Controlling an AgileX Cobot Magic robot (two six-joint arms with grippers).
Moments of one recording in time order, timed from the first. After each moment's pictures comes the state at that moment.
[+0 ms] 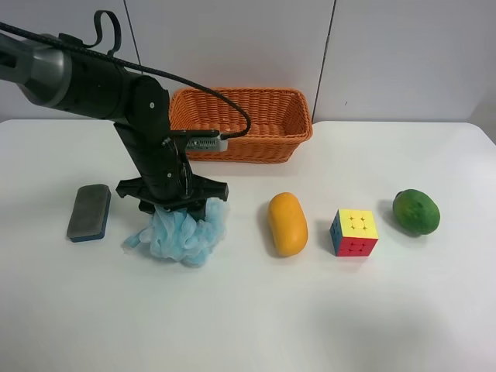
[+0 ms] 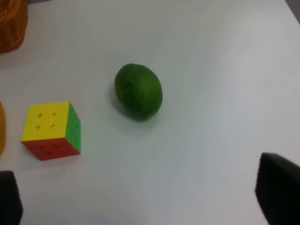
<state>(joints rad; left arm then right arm) -0.56 1.97 -1.20 -0.11 0.69 -0.38 0.00 0.00 -0.48 -0.03 1.06 0.08</state>
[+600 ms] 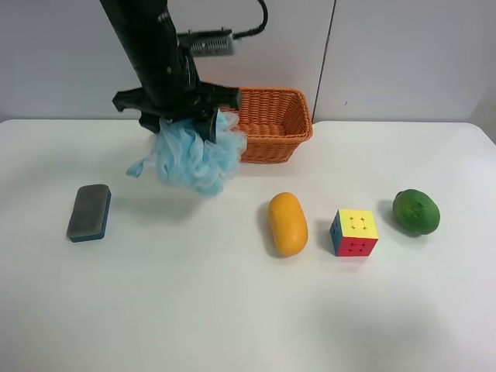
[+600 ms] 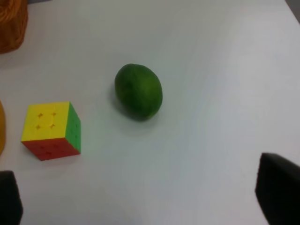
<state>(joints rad) -0.56 1.91 -1.64 -0.09 1.09 -0.35 0.00 0.00 -0.48 -0.03 1.06 0.08</state>
